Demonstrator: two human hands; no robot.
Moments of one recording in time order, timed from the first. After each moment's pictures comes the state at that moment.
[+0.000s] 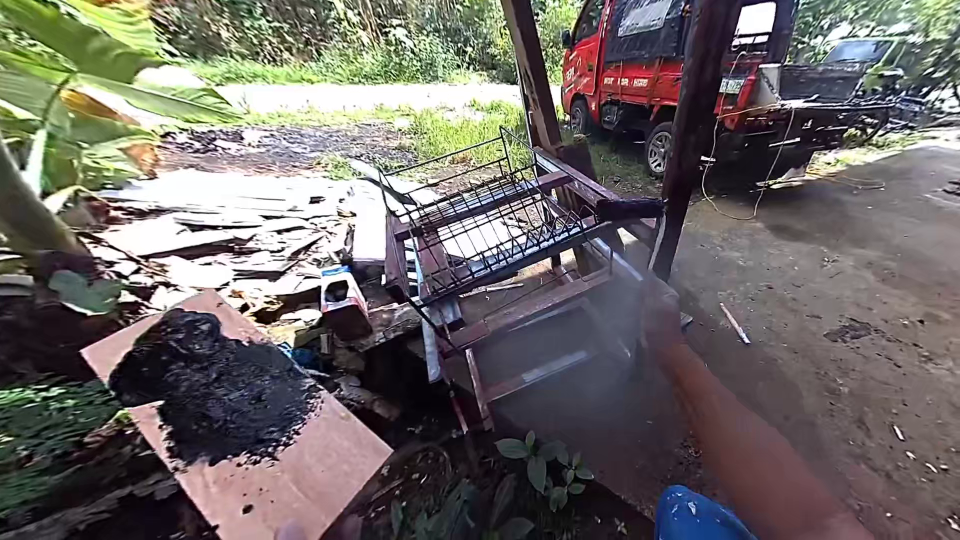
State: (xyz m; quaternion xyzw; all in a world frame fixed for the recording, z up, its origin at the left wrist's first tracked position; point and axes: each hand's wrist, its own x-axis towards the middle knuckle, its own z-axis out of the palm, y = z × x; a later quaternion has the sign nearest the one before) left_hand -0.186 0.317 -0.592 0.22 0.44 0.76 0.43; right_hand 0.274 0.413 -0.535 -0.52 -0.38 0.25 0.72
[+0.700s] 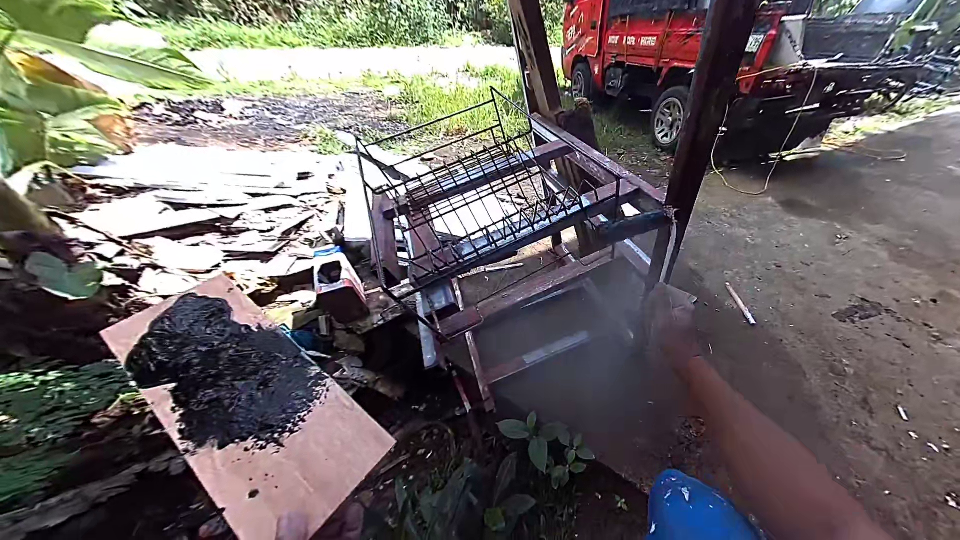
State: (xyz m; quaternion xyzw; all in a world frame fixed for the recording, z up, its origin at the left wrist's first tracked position) left_hand -0.178 0.319 -0.590 0.24 0.45 0.73 0.45; right_hand 0.289 0.393 -0.577 -0.56 -0.46 0.14 0.67
